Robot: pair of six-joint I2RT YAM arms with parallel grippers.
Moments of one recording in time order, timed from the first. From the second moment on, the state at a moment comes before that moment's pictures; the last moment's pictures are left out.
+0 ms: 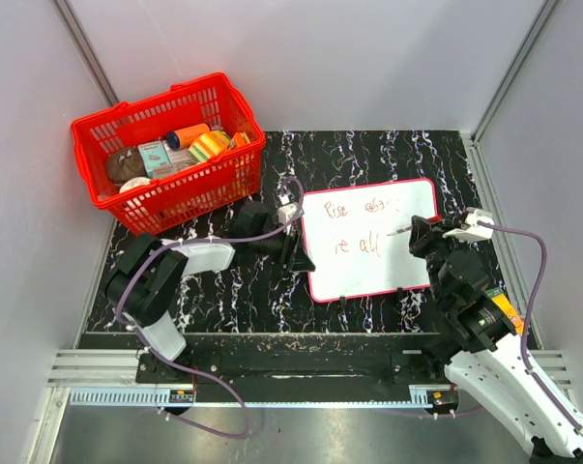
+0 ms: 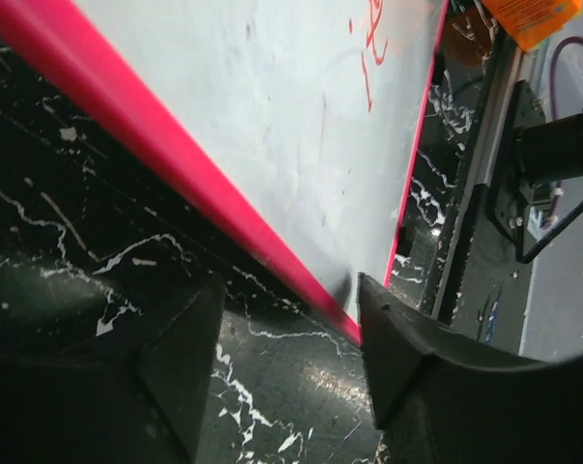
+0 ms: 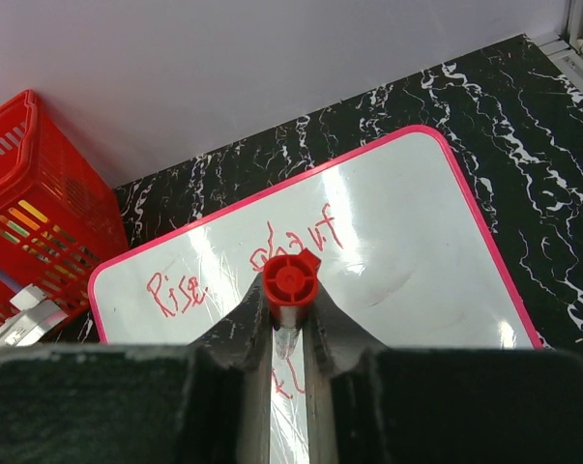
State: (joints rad) left arm -0.58 1.70 0.80 0.27 0.77 -0.26; right arm 0.56 0.49 0.58 -0.11 0.58 0.42
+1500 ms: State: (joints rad) left arm -0.58 0.99 0.43 0.31 -0.37 -0.35; right arm 0.56 0.20 0.24 -0.67 0.11 1.24
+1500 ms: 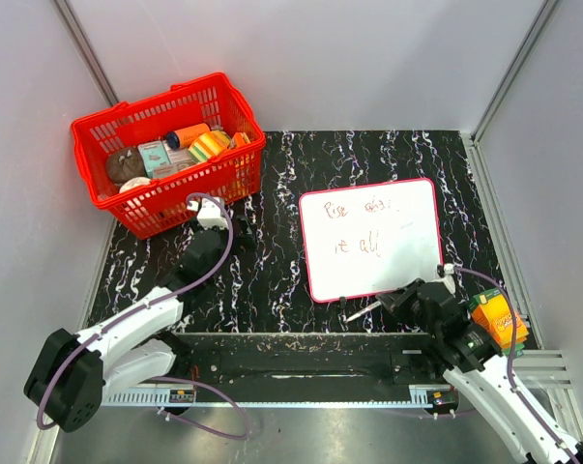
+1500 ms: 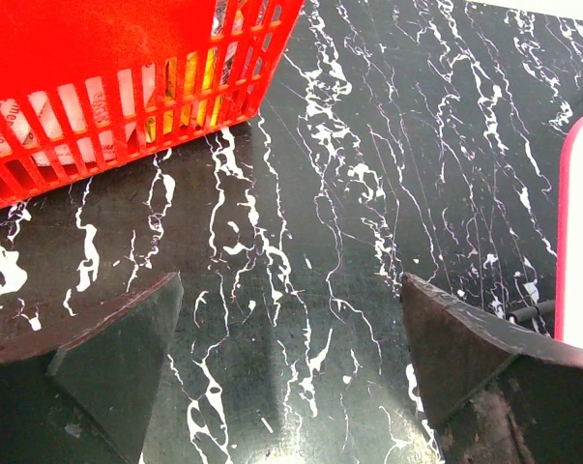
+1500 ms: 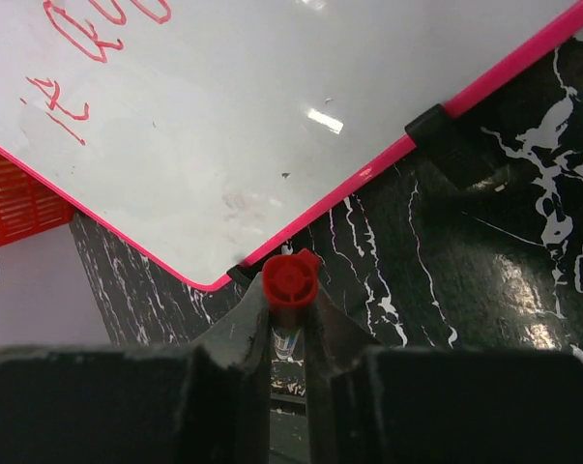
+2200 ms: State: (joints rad) left arm -0.58 0.99 0.43 0.33 -0.39 -0.35; right arm 0.56 0.15 0.27 -0.72 0.23 1.32
